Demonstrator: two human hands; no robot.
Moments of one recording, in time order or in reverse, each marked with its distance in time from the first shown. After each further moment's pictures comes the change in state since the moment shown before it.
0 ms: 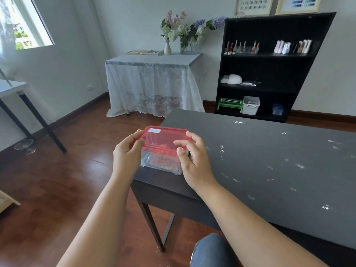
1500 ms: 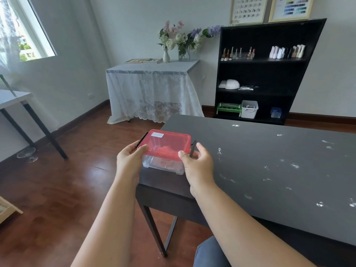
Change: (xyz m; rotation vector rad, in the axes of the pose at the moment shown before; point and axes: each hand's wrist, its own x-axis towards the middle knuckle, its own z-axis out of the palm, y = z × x) left_hand 0.001 -0.003 0.007 -0.254 0.063 -0.323; right_hand -0.002 -0.012 0.005 0.397 0.254 0.533
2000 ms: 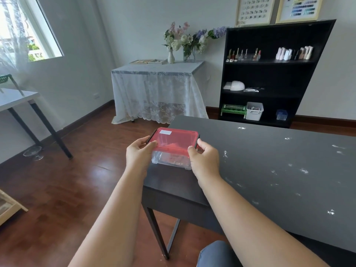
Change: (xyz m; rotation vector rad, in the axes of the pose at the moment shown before) left_hand 0.020 0.003 0.013 0.110 -0.019 0.040; right_hand 0.034 0.002 0.004 -0.176 0.032 -0.162
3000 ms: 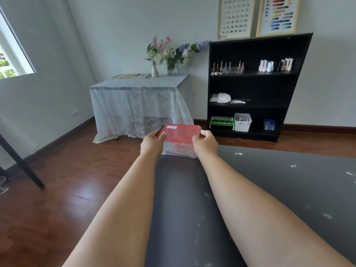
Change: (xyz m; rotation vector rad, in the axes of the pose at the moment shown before) left_hand 0.160 0.019 0.142 0.427 -0.167 0.043; right_hand 0.214 0.007 0.018 -0.209 0.108 0.058
